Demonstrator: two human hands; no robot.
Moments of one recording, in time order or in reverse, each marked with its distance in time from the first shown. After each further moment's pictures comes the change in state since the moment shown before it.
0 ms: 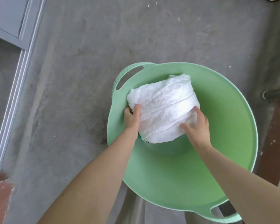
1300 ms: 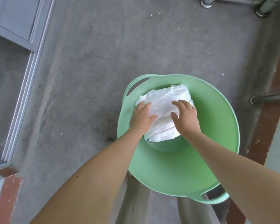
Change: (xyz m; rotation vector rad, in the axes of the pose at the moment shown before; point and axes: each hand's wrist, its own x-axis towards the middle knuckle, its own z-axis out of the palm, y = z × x) left_hand -0.036 0.045 -0.009 1.111 -0.228 0.495; right_hand -0.014 -0.079 -0.004 -0.466 -0.089 -0.349
